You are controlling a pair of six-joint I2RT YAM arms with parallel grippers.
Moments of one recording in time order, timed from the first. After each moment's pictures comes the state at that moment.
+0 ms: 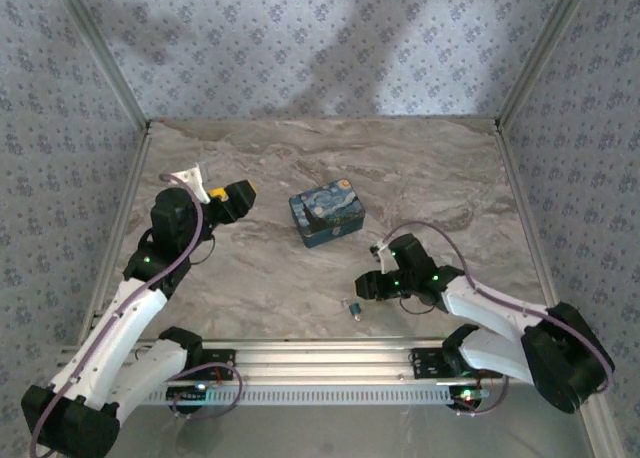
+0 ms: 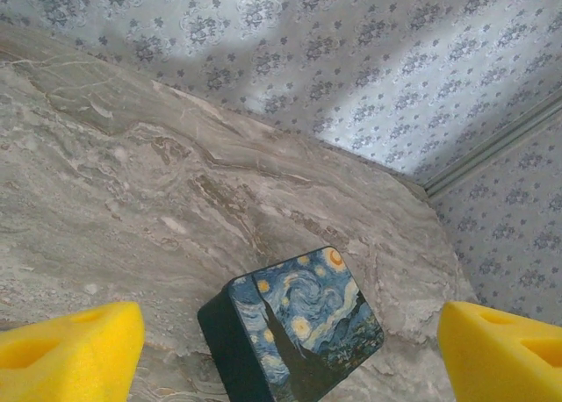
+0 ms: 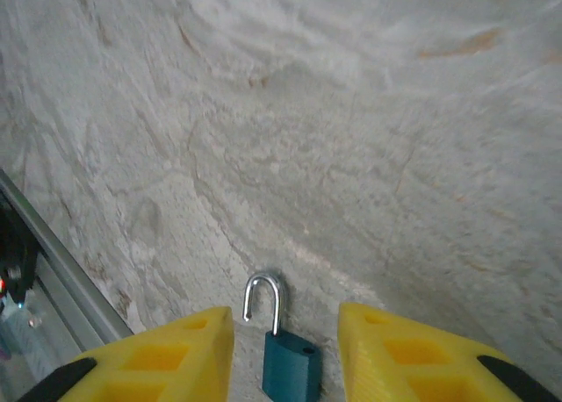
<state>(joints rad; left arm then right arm) -0.36 0.83 0.76 -0.20 0.07 -0.64 0.61 1.07 0.38 -0.18 -0.44 0.51</state>
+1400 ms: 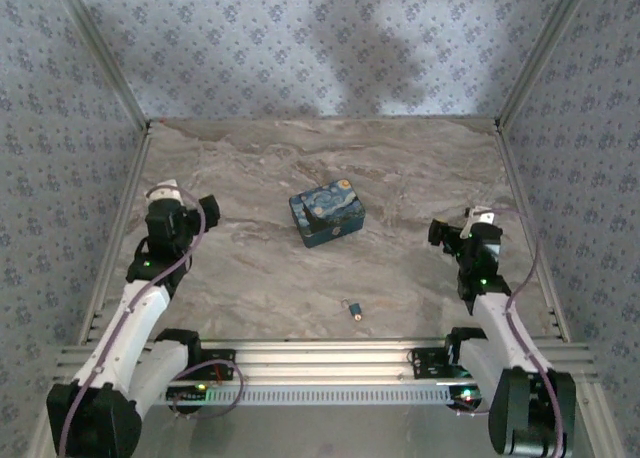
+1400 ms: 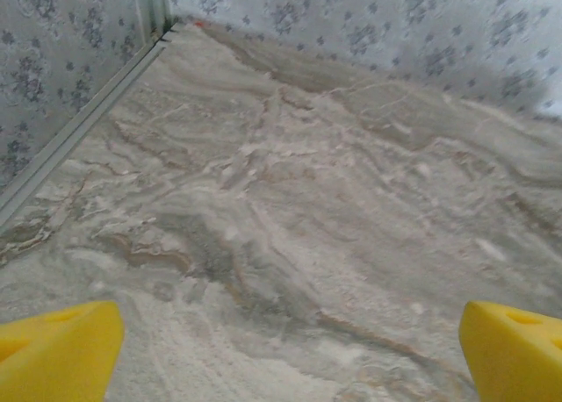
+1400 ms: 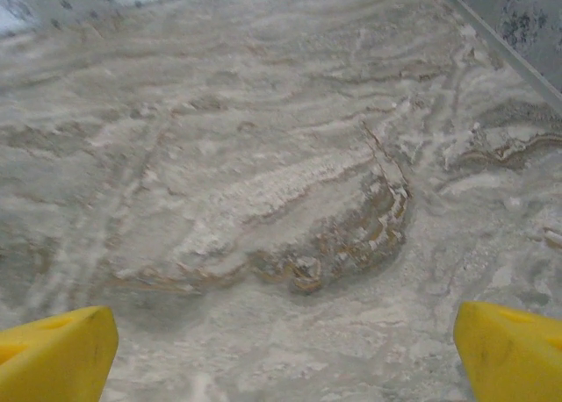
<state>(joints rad) -0.13 0.85 0.57 -0.17 -0.26 -0.30 -0.07 0.88 0.27 0.14 0.04 0.14</state>
